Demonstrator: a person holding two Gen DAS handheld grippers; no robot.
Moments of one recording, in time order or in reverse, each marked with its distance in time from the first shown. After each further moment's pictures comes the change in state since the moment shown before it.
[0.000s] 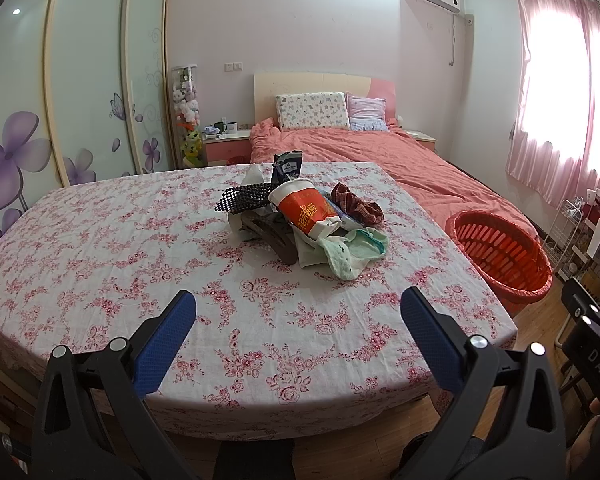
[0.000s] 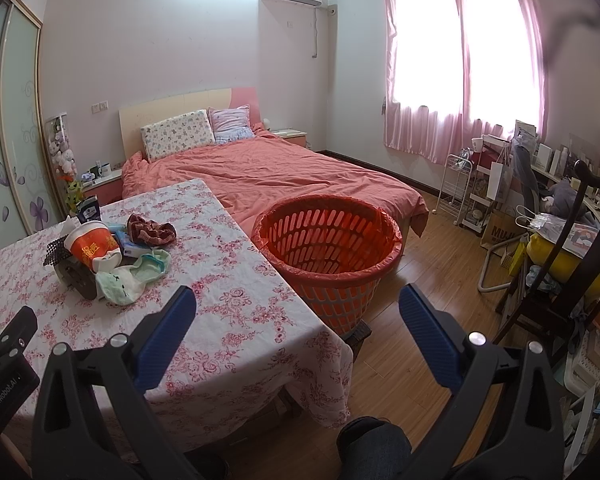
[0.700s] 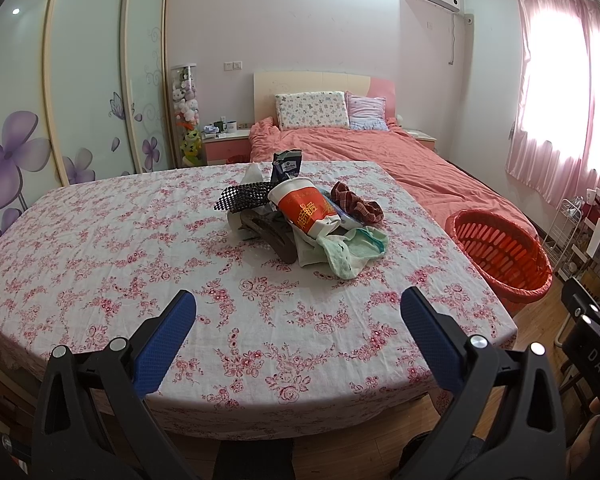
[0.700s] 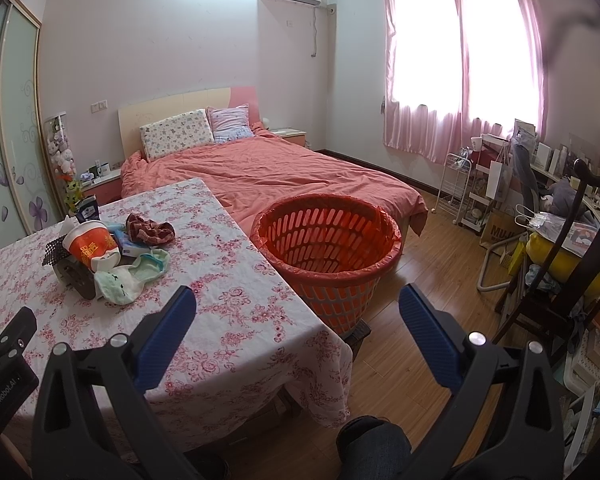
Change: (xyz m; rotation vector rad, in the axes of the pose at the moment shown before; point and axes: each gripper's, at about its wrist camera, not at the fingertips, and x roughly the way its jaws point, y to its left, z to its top) left arm 0.000 0.000 0.000 0.000 0.002 0.000; right arm 0.002 -0.001 0.000 0.000 0.002 -0.001
